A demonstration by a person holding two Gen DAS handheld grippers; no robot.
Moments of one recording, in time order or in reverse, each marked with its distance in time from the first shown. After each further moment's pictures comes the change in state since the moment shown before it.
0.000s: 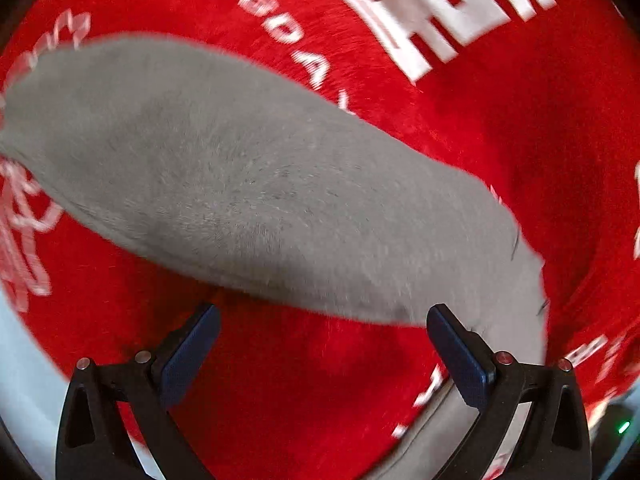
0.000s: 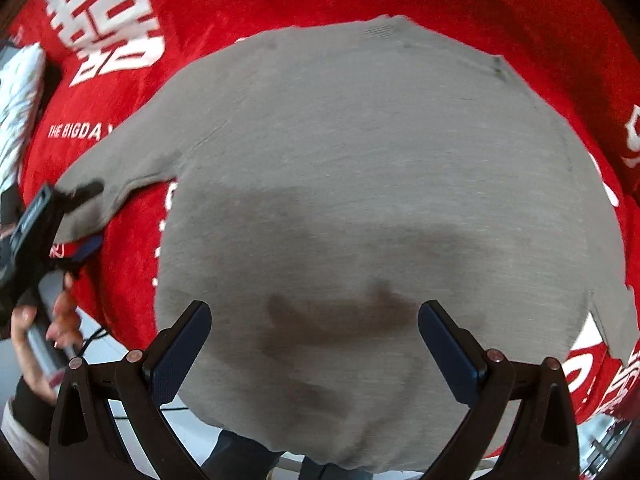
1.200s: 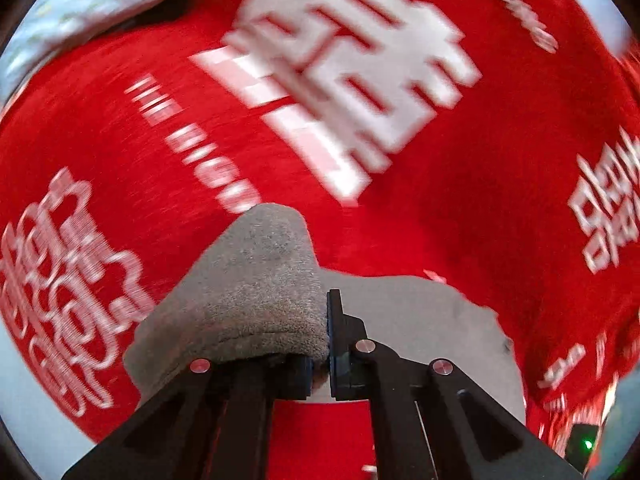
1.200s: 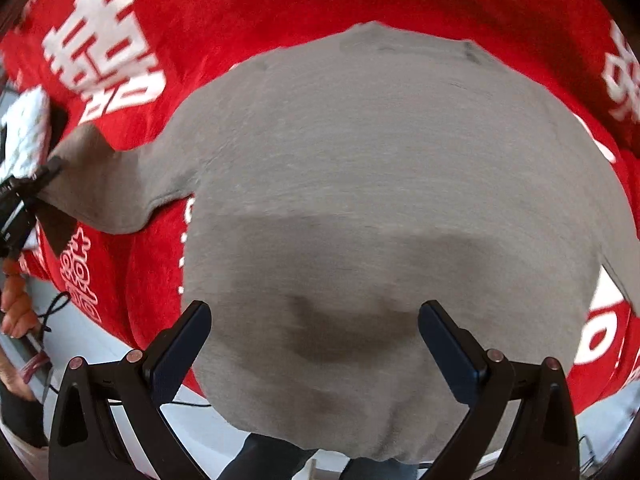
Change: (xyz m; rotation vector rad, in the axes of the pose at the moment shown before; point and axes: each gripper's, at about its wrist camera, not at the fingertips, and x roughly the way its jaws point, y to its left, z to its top) left arm -0.085 -0.053 0.045 0.233 -0.264 -0.073; right arm -0.023 -0.021 -0.027 0.152 -0.098 0.089
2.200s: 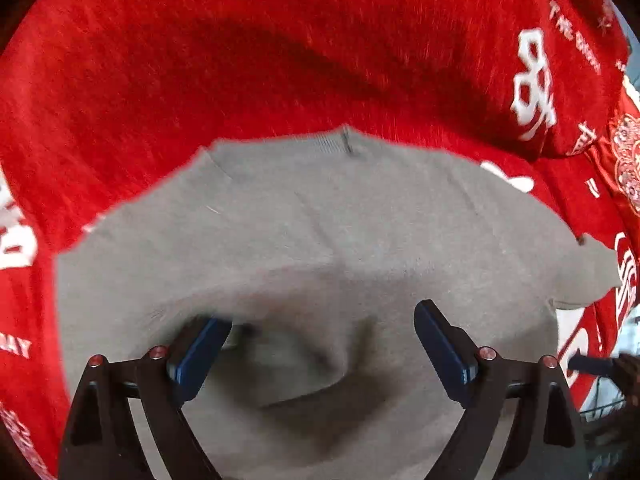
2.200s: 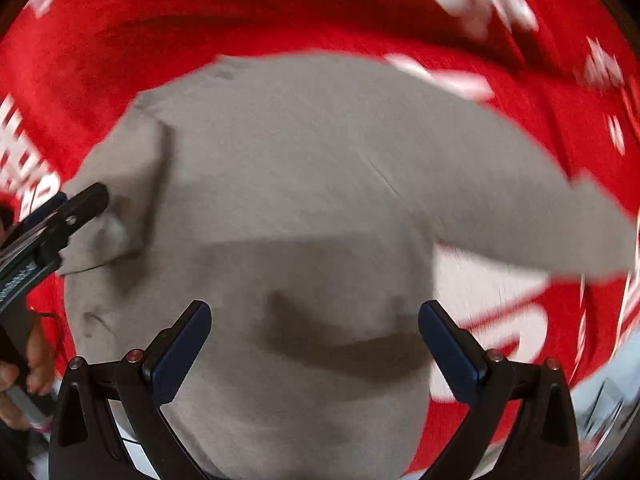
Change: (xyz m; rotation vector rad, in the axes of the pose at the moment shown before) left arm 0.129 -0.350 -0.196 0.838 0.308 0.003; right arm -0.015 -0.187 0.006 0.182 -0.096 -0.116
